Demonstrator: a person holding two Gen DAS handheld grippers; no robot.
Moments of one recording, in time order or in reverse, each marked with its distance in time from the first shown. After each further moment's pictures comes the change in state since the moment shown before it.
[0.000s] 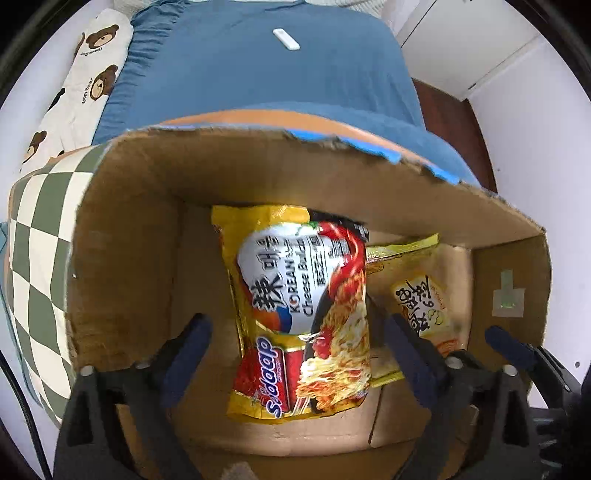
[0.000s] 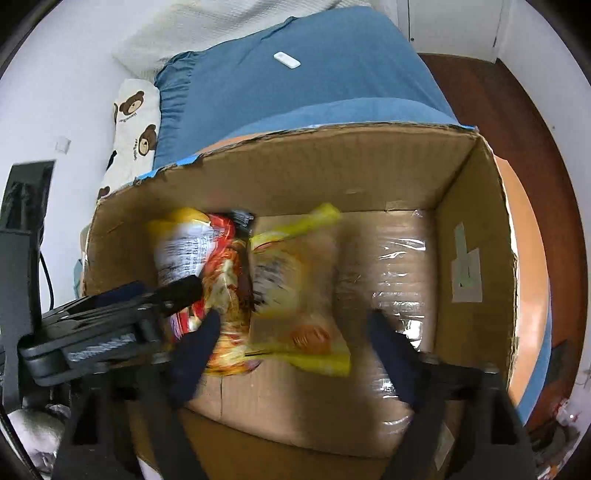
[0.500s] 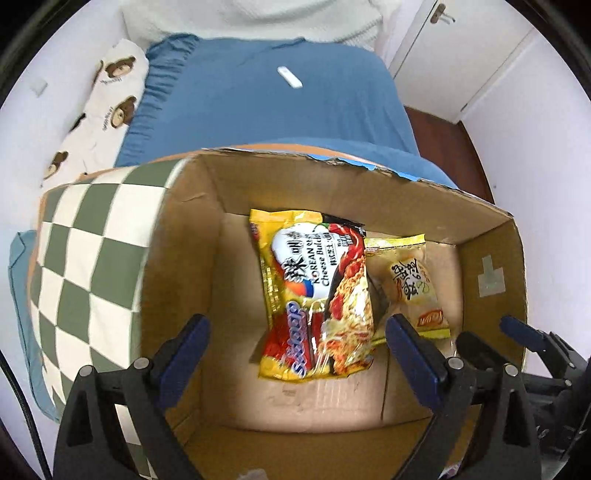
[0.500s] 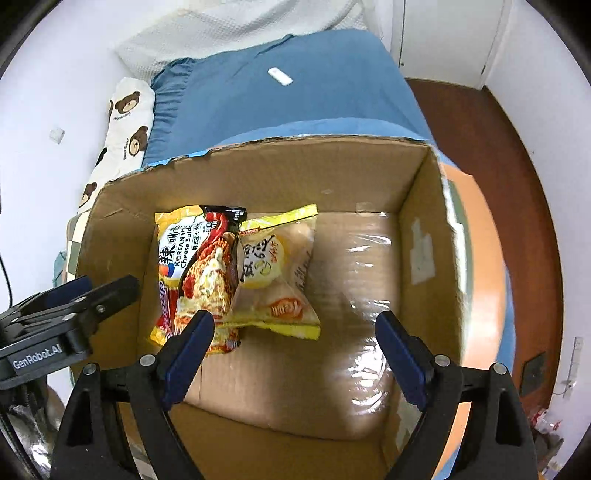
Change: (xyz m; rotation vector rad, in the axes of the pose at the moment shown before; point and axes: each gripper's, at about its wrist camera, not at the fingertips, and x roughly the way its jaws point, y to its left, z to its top) left arm -0.058 0.012 -0.045 0.023 -0.166 0.042; right arm -0.041 0.008 -0.039 -0.062 -0.087 -0.113
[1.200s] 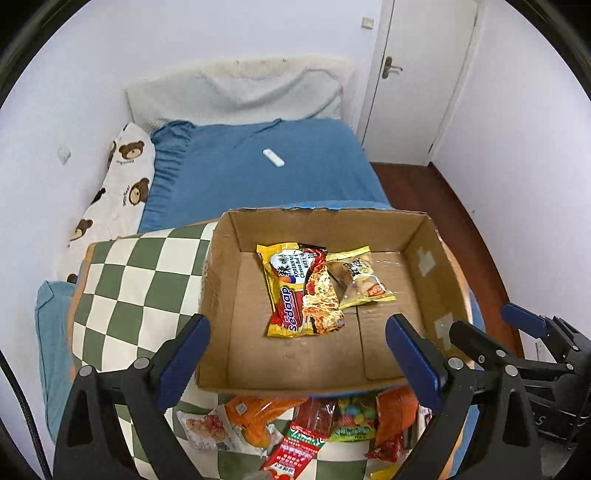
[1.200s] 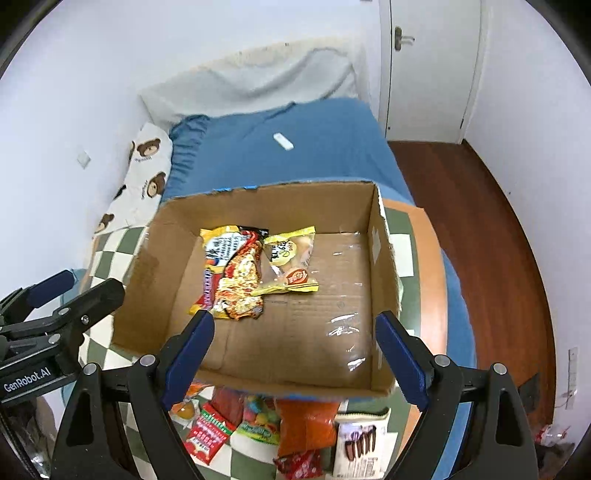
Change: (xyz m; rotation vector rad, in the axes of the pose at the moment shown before) left arm -0.138 -0.016 -0.099 0.135 -0.321 0.002; right arm -0.138 0.019 -0.107 -0.029 -0.305 -0.019
